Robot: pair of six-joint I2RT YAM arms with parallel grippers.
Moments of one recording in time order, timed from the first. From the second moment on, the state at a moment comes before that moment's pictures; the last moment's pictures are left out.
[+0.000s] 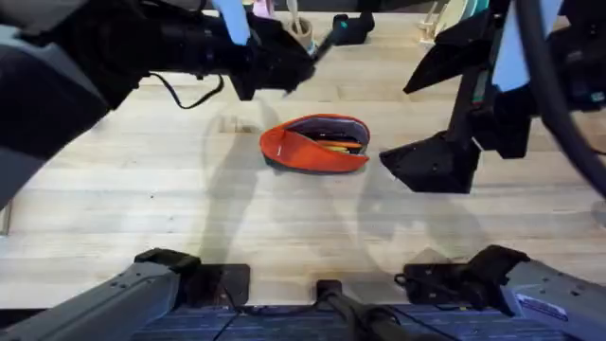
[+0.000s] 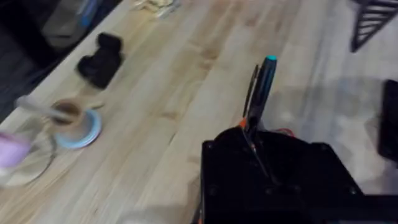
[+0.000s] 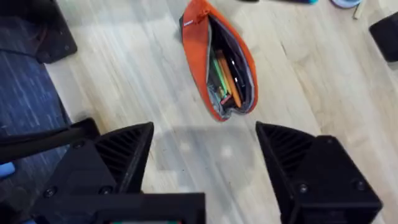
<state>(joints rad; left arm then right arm) -0.21 1.22 1.05 -0.54 0.81 0.50 0.55 1.13 1.45 -1.31 -0.27 -0.51</state>
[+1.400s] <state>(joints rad) -0.33 1.58 1.05 -0.65 0.74 0.92 0.55 1.13 1.45 -1.32 -0.27 -0.50</state>
